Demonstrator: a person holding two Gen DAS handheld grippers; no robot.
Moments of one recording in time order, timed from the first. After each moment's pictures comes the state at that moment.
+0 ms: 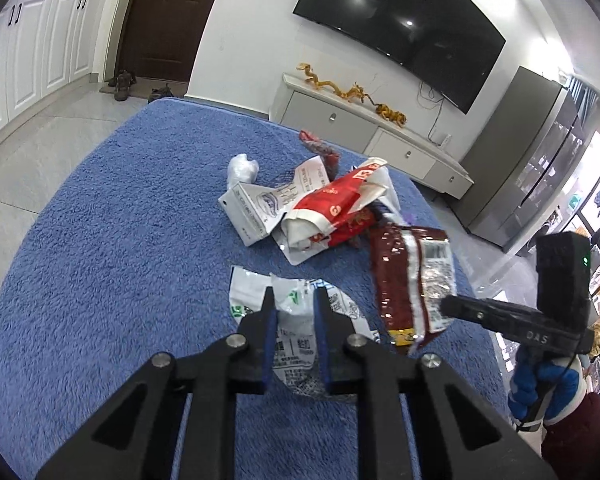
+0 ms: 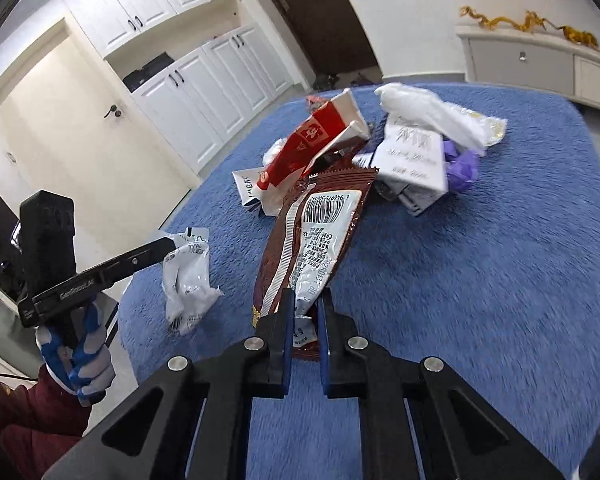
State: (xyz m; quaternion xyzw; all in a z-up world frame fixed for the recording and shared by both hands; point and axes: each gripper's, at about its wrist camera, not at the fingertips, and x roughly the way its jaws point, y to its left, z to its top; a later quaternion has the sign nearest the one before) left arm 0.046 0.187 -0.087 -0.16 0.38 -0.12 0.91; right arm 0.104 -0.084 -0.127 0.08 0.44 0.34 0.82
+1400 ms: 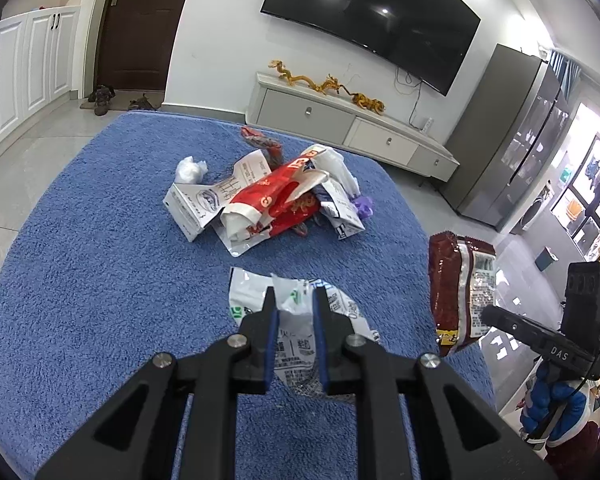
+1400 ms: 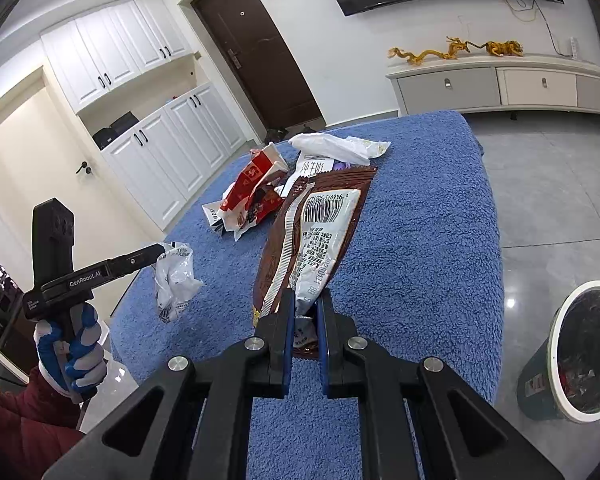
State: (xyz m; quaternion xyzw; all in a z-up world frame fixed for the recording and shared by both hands) left arm 0.041 0.132 -0.073 -0.12 0.38 -0.14 0.91; right arm 0.014 -0.176 -0.104 0.13 0.38 0.25 0.88
